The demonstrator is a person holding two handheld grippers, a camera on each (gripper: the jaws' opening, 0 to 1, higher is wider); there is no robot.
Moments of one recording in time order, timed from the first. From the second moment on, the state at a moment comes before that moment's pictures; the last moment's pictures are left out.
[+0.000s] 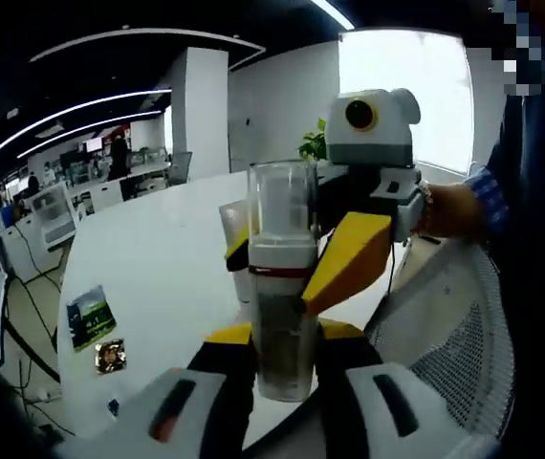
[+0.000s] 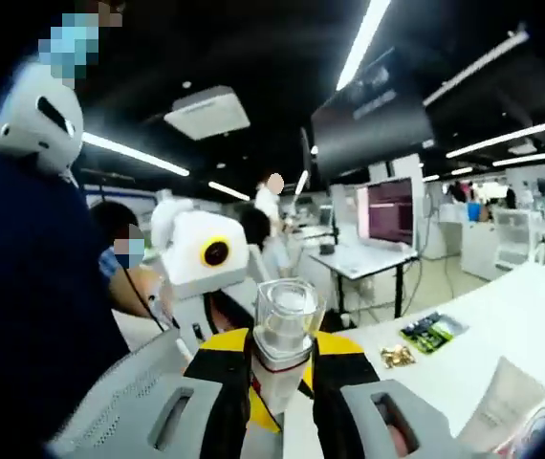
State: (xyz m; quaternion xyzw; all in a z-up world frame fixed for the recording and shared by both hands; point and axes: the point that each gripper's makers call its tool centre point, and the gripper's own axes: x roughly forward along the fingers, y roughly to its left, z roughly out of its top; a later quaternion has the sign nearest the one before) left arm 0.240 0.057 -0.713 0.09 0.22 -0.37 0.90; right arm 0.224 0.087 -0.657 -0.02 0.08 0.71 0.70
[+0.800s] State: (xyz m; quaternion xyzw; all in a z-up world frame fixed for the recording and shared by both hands) left arm 0.243 0.061 -0.725 0.13 0.24 -0.37 0.89; right arm 0.237 0.076 -0.642 0.05 0.10 0.70 0.70
